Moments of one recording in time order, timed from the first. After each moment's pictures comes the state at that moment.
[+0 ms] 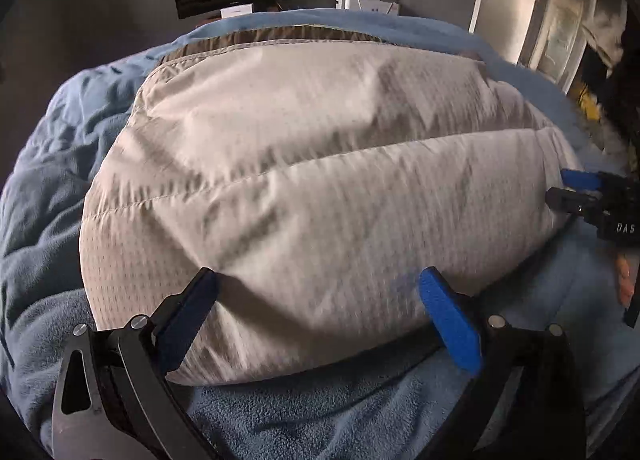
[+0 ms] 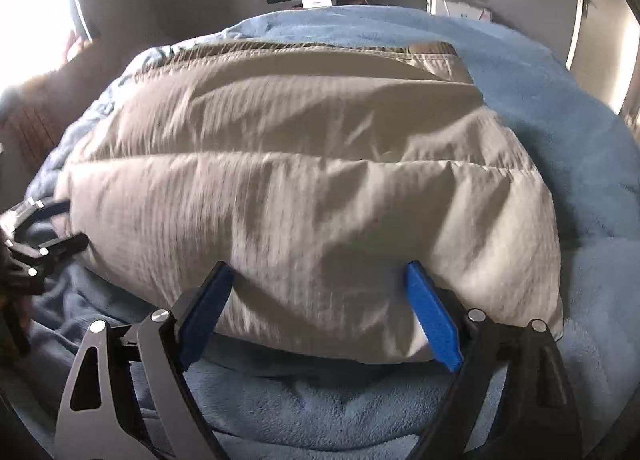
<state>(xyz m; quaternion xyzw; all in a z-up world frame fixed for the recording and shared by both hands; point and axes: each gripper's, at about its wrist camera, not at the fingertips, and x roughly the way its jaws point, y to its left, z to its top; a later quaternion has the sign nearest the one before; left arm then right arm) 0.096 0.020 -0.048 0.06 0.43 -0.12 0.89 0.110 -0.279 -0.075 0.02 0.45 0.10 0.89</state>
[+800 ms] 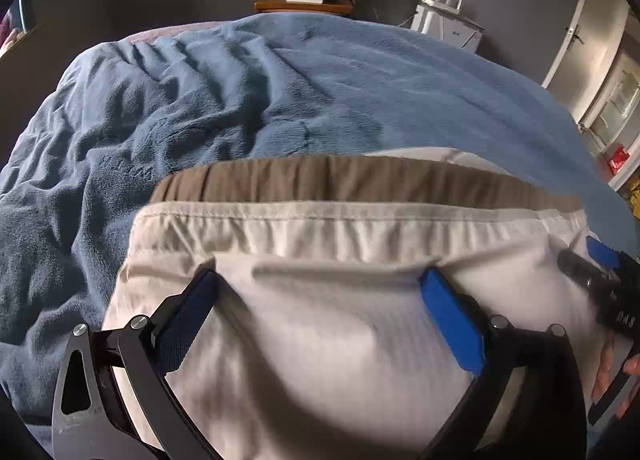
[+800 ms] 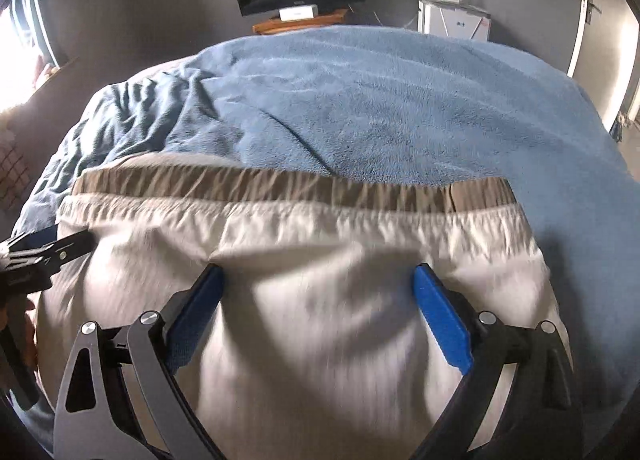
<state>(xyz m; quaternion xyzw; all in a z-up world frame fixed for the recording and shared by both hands) 0.297 0.041 -0.034 -0.03 0.47 -0.03 0.88 0.320 -0.254 -0.060 0.05 0.46 0.07 0.88</state>
